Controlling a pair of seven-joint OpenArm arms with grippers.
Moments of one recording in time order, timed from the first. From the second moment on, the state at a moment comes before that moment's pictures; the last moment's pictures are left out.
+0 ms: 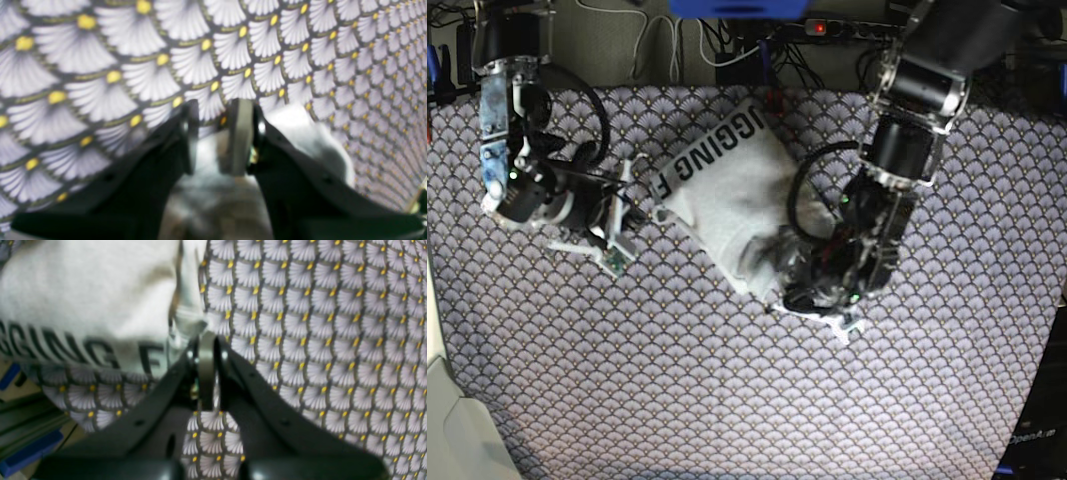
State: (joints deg) left arm -25.3 -2.4 17.5 60.4 -41.5 30.9 44.5; right arm -1.0 16.7 -0.7 105.2 24.0 39.7 -67.5
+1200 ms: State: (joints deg) left arm 3.9 -1.7 1.1 92.1 -38.1 30.9 59.5; right arm 3.0 18.0 -4.1 94.5 24.0 39.7 -62.0
